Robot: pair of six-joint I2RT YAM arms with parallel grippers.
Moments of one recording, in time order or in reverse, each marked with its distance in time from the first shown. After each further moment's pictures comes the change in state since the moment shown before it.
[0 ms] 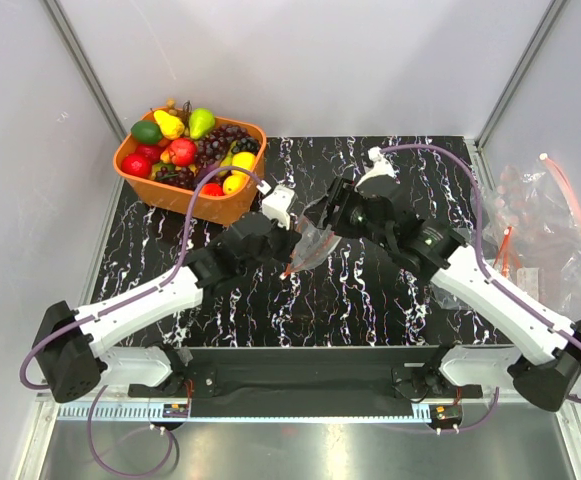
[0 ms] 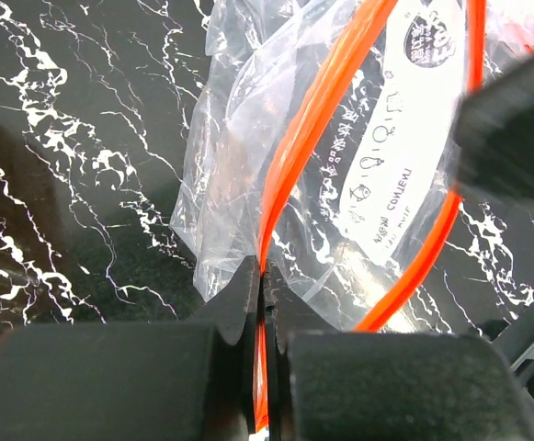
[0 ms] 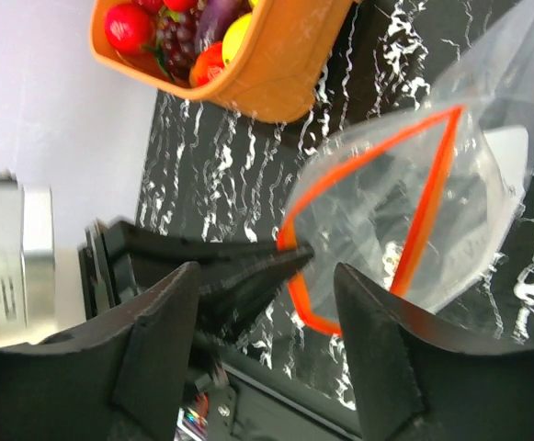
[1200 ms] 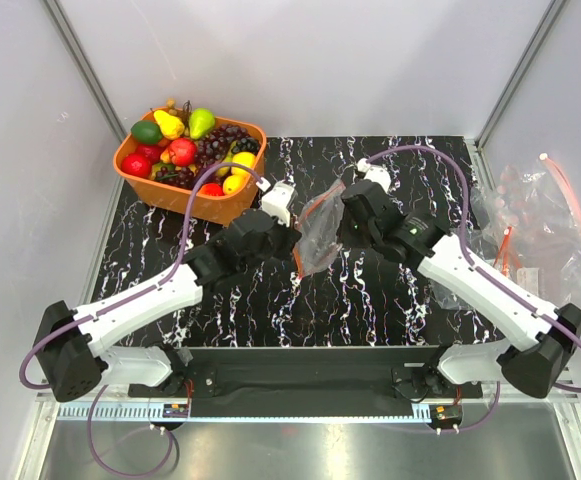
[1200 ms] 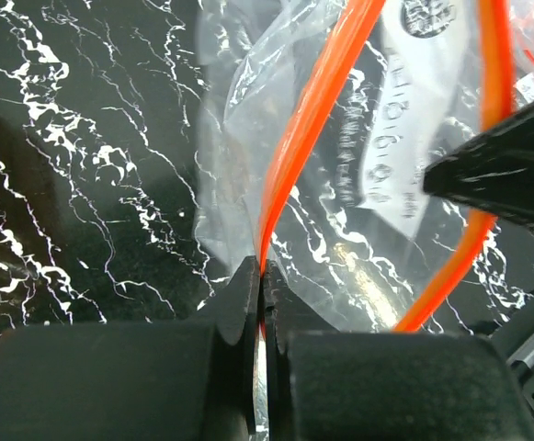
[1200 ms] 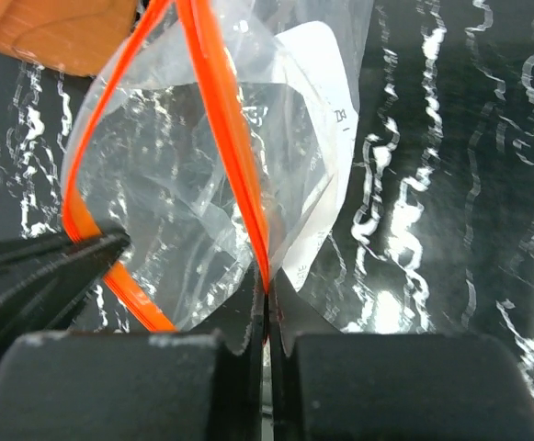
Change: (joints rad) left arm 0.000 0.010 0.041 -0.050 -0.010 -0.025; right arm 0.000 0.086 0.049 -0.293 0.165 -0.120
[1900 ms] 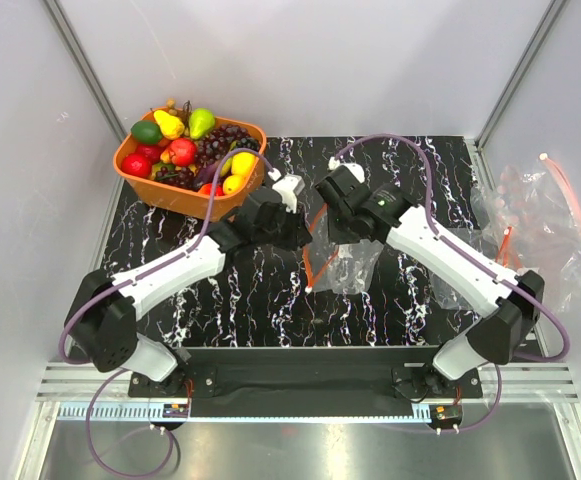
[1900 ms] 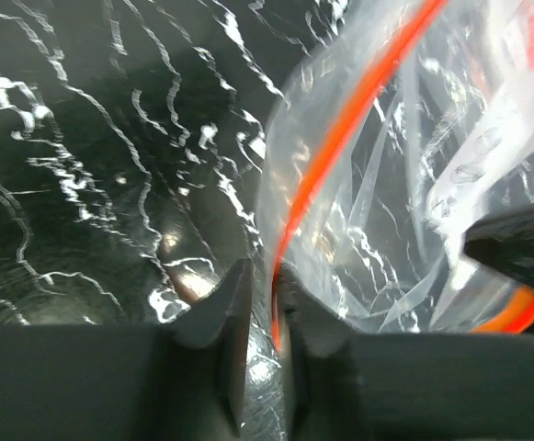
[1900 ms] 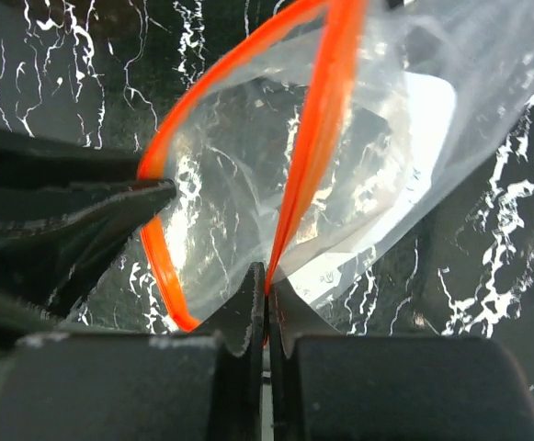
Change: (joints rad) left arm 0.135 0.236 0.119 -0.067 0.322 -0.103; right arm 0.000 0.216 0.245 -0.281 -0.020 -0.100
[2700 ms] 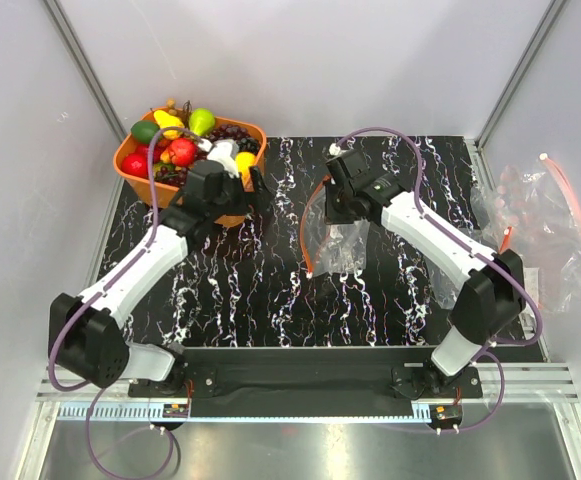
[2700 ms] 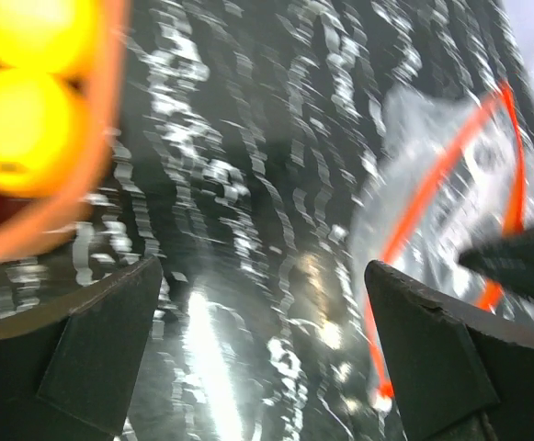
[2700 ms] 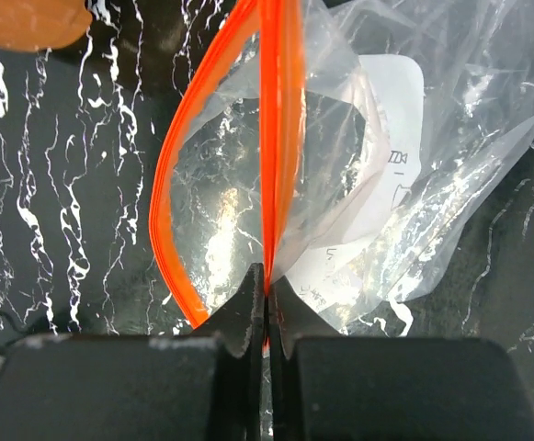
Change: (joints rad) left arm 0.303 -0.118 0.008 -0.013 -0.059 0.000; right arm -0.172 0.121 -0.062 0.313 -0.213 -0.126
